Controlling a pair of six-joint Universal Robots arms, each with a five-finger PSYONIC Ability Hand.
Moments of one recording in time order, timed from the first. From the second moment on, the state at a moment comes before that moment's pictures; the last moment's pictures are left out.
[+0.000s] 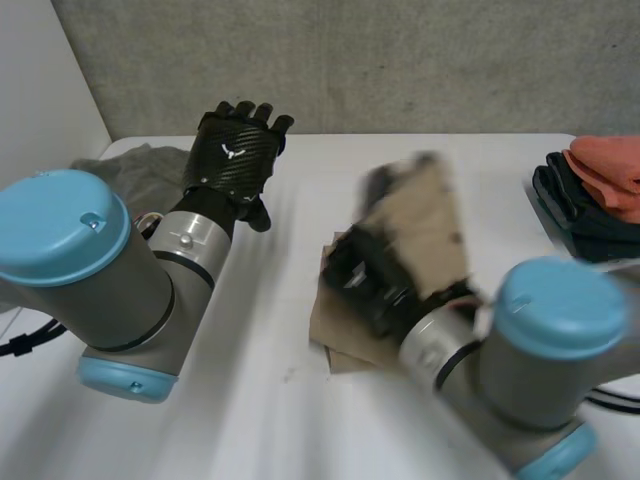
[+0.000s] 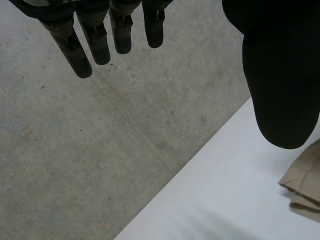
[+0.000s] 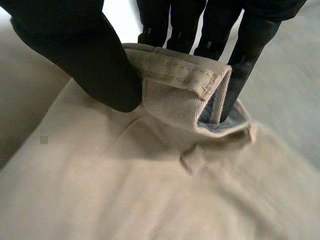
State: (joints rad) left arm 4.11 -1.91 -1.52 3.55 -1.63 3.52; right arm 2.22 -1.15 1.70 -0.39 1.28 2.14; left_hand 0.19 0.21 0.21 0.20 0.05; right_hand 1.12 1.17 1.19 1.20 0.99
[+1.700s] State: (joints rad) left arm 3.94 -2.08 -0.97 3.02 -1.11 3.33; right arm 2.12 -1.27 2.09 -0.54 1.40 2.61; left_hand 0.18 0.21 0.20 0.20 0.05; right_hand 0.21 0.20 0.21 0.21 0.04
